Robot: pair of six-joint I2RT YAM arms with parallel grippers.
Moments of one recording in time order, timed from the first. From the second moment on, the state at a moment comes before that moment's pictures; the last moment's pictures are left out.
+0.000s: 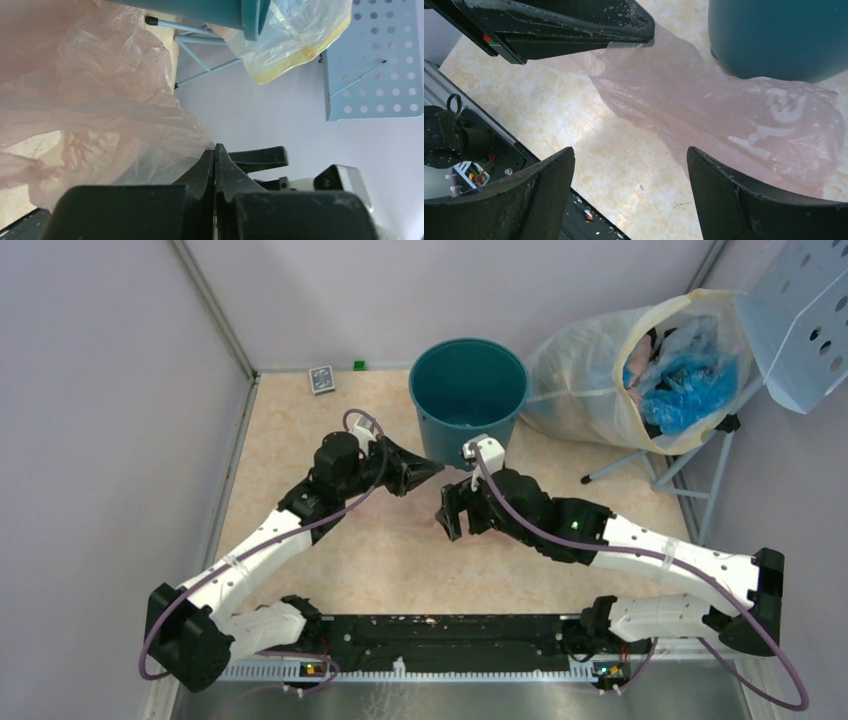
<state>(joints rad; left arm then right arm) -0.57 1.10 0.84 0.00 0.39 -1.48 1.13 1.11 1.07 -0.46 0.33 0.42</state>
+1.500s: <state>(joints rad) -0.43 1.25 1.31 -0.49 0.58 -0.96 0.98 1.03 0.95 -0.52 0.14 0.42</state>
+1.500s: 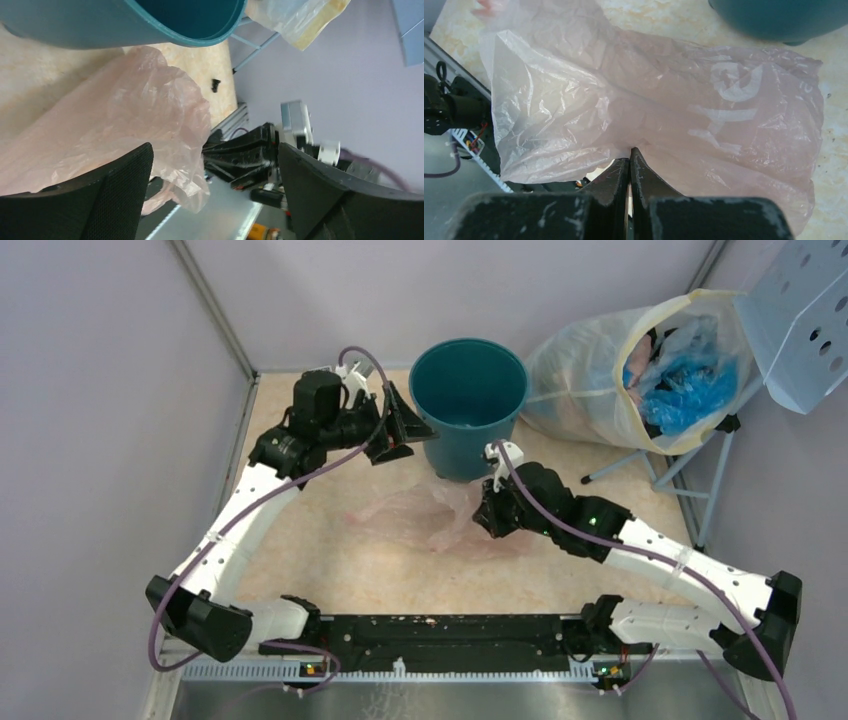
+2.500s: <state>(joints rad) -0.44 0.93 0.85 -0.62 0.34 -0.19 0.68 1.04 1.04 -0.62 -0.36 0.36</state>
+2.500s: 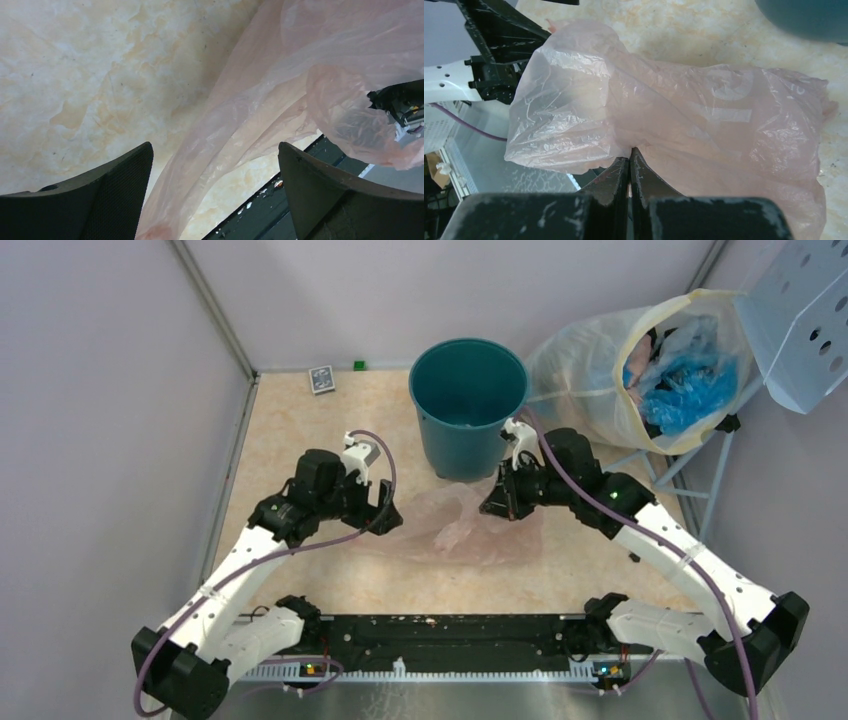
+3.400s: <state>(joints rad) -0.44 1.06 0.78 -0.51 0.51 -0.09 0.49 1.07 1.10 -0.71 -0.47 0.23</state>
